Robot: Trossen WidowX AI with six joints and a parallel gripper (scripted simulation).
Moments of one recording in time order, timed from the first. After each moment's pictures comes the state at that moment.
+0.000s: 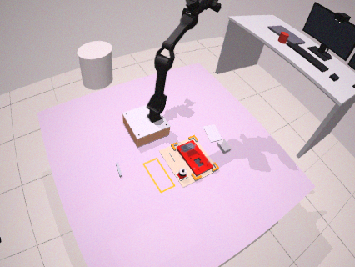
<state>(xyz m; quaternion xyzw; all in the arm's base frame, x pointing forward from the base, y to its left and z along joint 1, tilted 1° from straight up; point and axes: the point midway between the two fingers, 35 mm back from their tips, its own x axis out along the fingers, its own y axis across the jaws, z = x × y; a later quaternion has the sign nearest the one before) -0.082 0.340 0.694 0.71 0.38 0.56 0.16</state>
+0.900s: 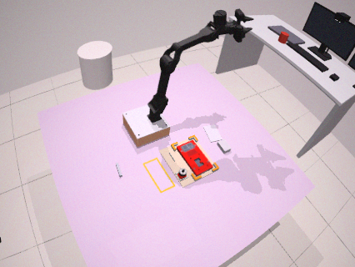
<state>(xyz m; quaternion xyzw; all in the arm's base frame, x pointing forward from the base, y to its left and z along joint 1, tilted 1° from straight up) 0.075 0.442 0.576 0.67 0.34 0.47 0.46</state>
